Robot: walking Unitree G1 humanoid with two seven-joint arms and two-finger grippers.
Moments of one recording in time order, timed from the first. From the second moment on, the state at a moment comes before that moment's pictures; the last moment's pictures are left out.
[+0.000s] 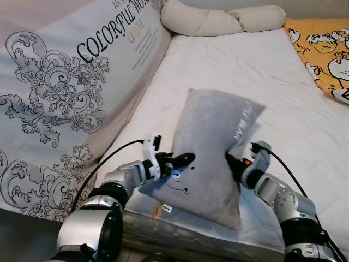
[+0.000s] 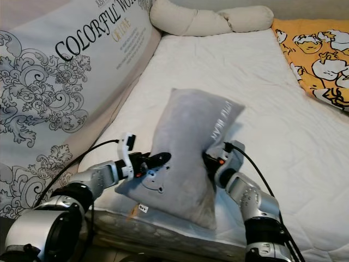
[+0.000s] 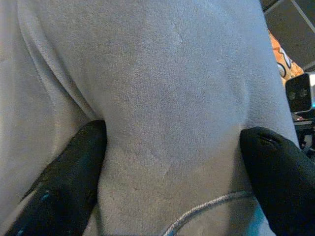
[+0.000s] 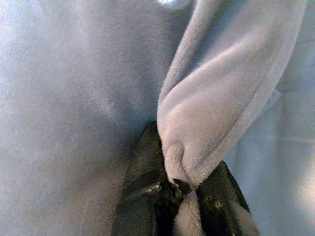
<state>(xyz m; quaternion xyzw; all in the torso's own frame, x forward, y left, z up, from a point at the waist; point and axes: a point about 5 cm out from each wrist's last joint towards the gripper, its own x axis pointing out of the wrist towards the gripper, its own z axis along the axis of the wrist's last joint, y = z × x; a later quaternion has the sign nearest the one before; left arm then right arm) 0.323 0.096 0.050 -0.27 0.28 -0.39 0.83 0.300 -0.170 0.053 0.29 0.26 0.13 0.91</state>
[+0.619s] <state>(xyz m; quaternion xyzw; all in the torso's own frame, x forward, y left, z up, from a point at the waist) 0.324 0.103 0.049 -0.23 0.26 -0.40 0.85 0.311 -0.155 0.060 0.27 0.26 0.15 0.92</state>
